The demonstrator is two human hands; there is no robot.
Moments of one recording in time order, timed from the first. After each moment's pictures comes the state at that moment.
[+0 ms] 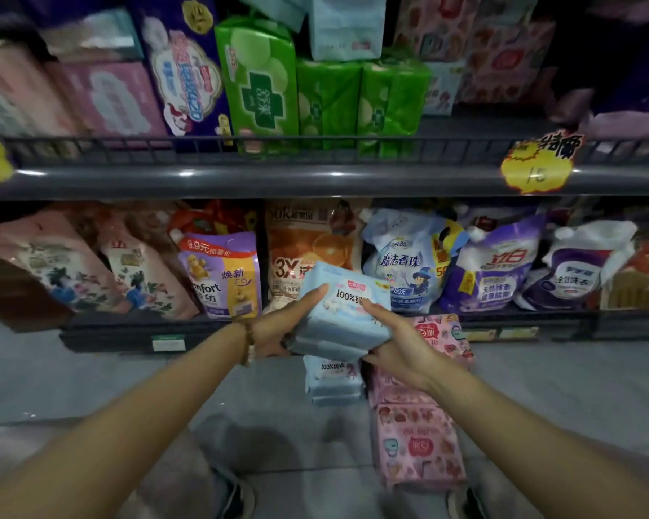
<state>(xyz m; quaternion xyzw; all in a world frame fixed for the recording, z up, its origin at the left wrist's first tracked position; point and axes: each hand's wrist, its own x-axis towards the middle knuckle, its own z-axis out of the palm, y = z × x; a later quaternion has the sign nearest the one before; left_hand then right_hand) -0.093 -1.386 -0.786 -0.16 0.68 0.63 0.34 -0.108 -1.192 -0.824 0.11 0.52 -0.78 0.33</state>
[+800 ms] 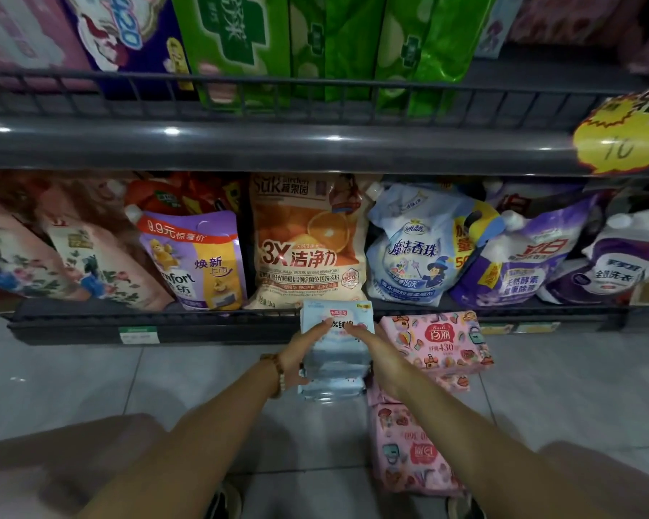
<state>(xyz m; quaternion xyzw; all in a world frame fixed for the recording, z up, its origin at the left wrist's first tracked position) -0.134 -1.365 -0.939 -0.28 0.57 0.70 0.33 -0.153 -1.213 -0.939 0.17 0.63 -0.70 0.30</state>
